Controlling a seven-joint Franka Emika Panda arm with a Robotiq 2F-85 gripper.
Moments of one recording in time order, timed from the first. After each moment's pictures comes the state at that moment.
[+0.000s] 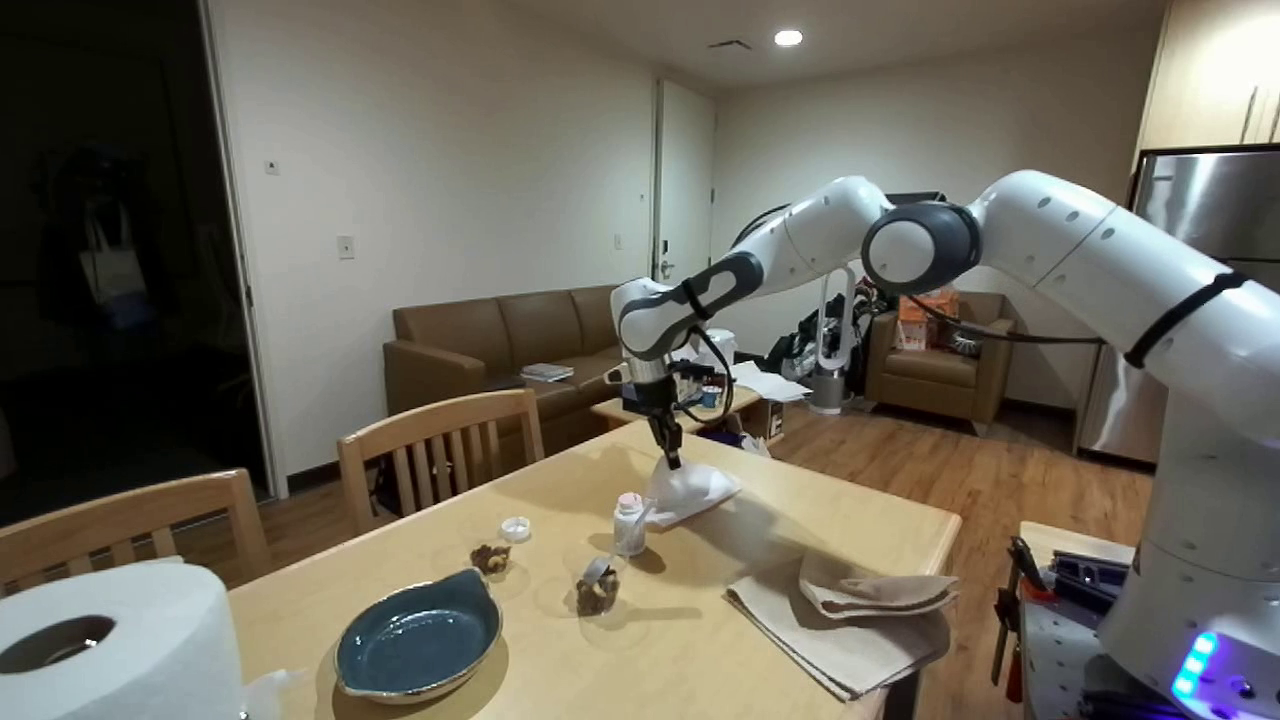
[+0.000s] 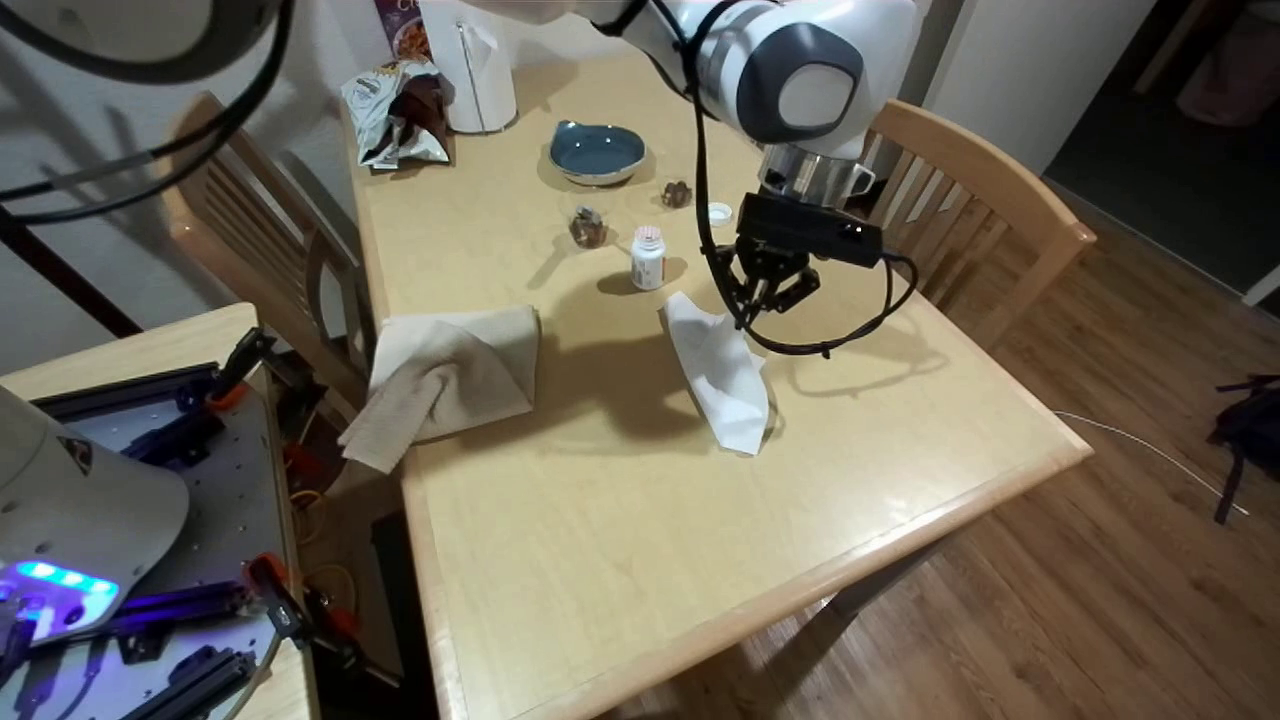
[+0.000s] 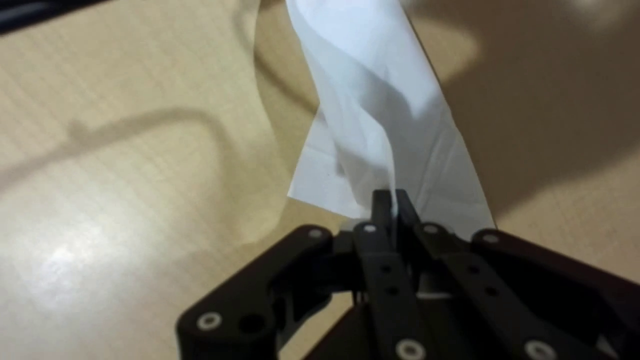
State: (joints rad) arm -0.08 0.98 -0.04 -1.15 -0.07 1.87 -0.94
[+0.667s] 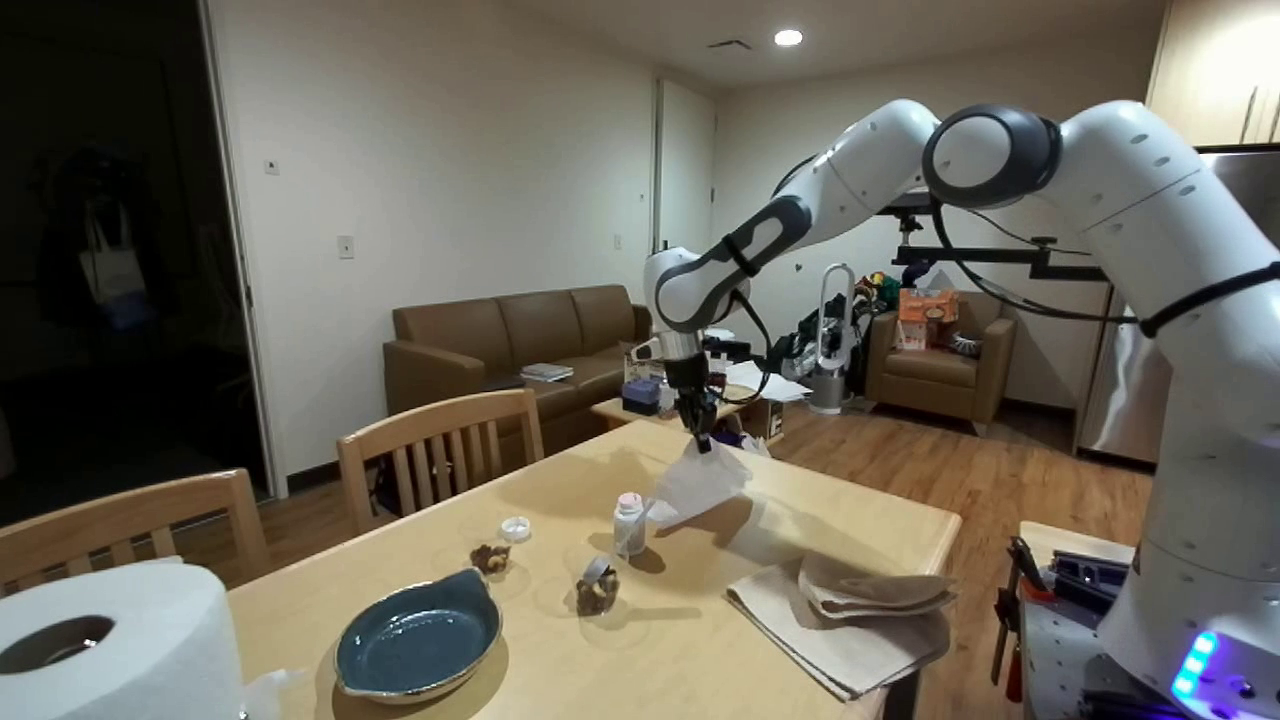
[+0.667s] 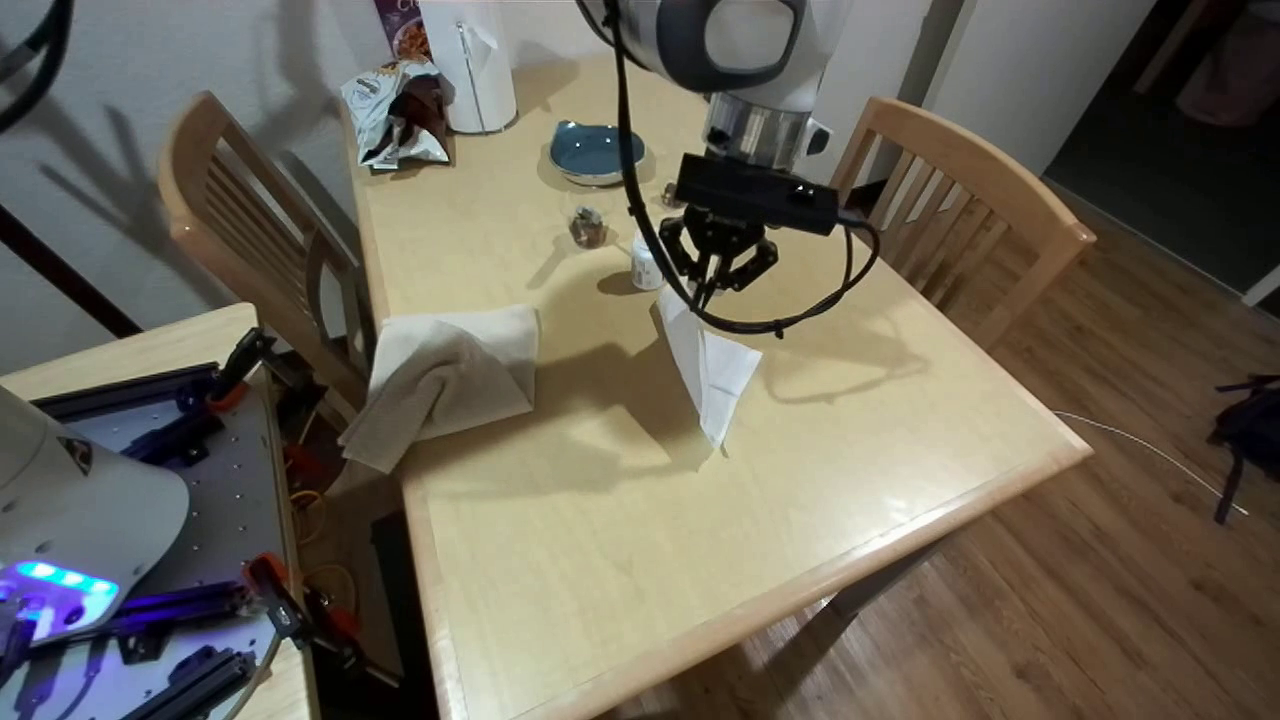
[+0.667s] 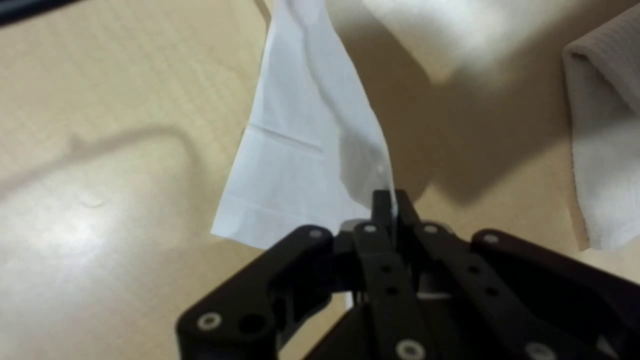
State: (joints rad) arm -0.09 0.64 -0.01 -1.61 -0.09 2.01 -0.95
